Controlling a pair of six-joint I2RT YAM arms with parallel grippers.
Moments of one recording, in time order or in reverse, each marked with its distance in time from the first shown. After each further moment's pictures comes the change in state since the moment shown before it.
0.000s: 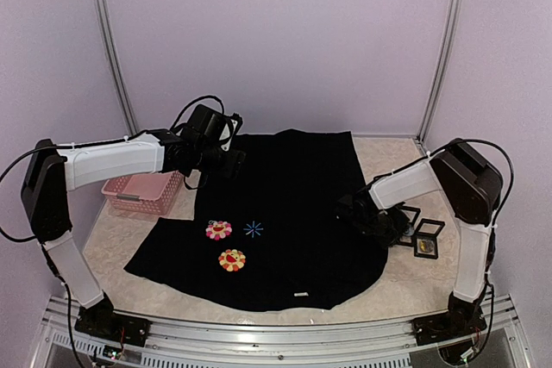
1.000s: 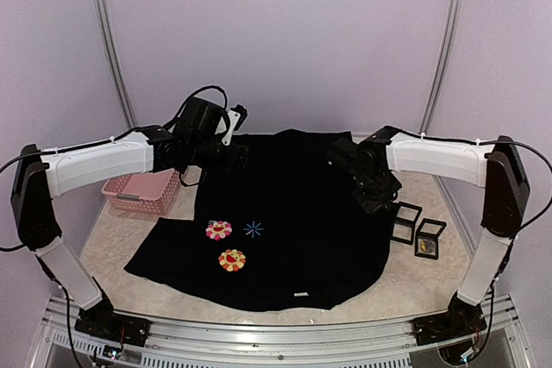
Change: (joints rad) left arm -0.022 -0.057 -0.002 0.004 0.056 0.039; right arm 0.055 -0.165 0.286 -0.185 -0.199 -0.010
